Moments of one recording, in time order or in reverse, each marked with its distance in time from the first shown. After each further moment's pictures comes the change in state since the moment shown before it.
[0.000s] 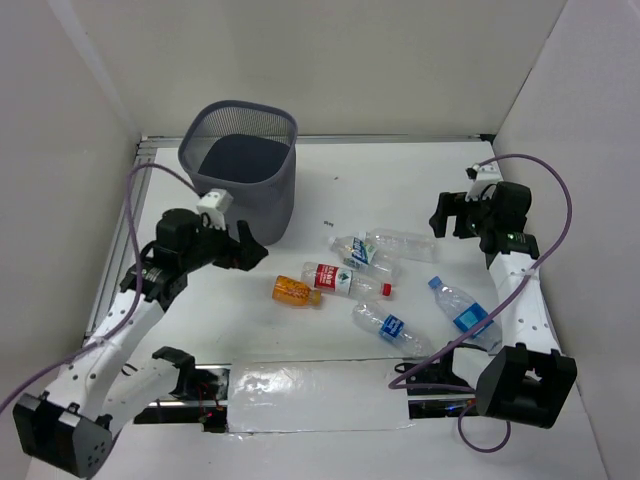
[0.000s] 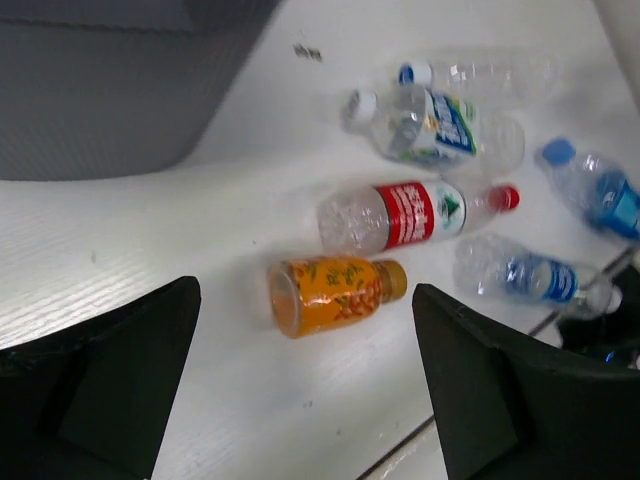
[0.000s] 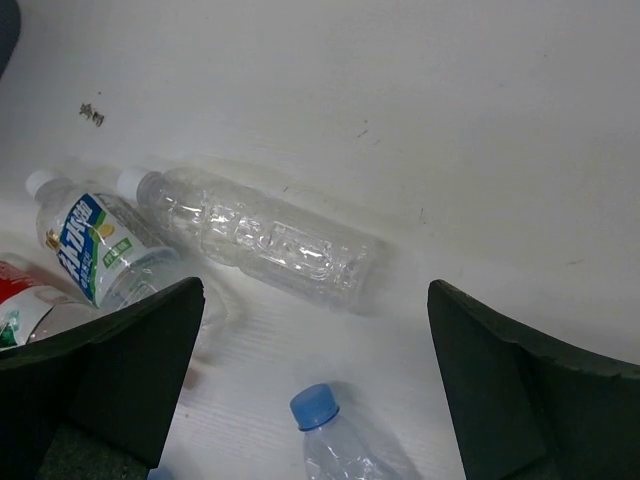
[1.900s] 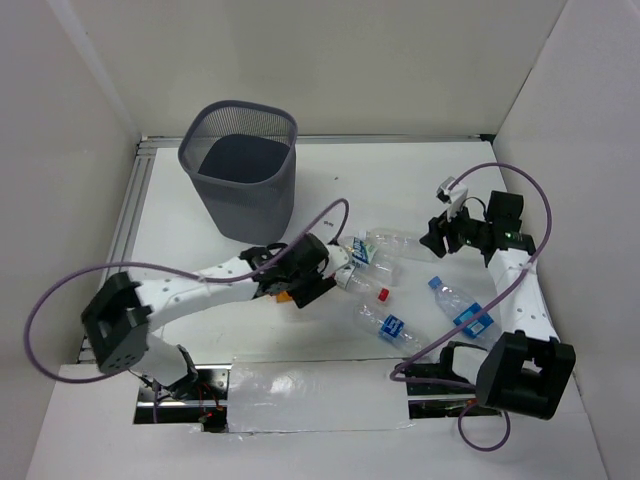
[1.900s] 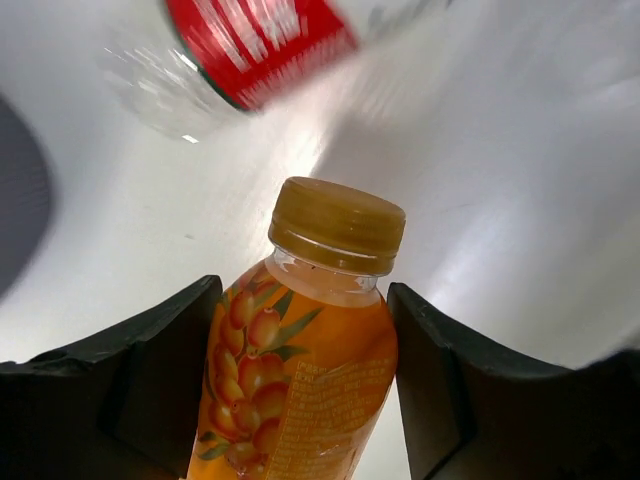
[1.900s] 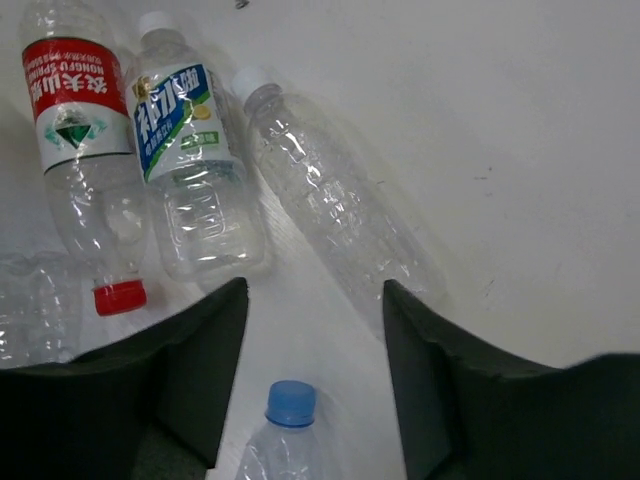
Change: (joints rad) left arm -0.697 0.702 0.240 -0.132 -0.509 0.438; right arm -0.019 0.037 -0.037 -0.122 -0.376 -0.531
